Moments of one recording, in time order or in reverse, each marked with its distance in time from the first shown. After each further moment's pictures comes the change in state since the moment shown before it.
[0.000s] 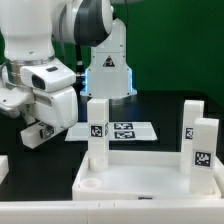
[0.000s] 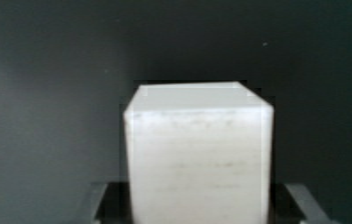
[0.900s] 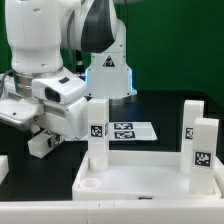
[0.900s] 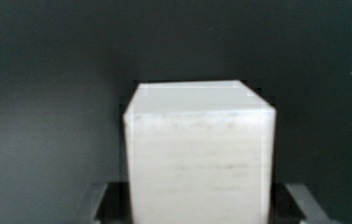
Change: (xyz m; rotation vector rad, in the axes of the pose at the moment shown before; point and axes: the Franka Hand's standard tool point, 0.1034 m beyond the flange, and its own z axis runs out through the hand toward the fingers) arm -0.004 0.026 0.011 0.026 0.044 -0.041
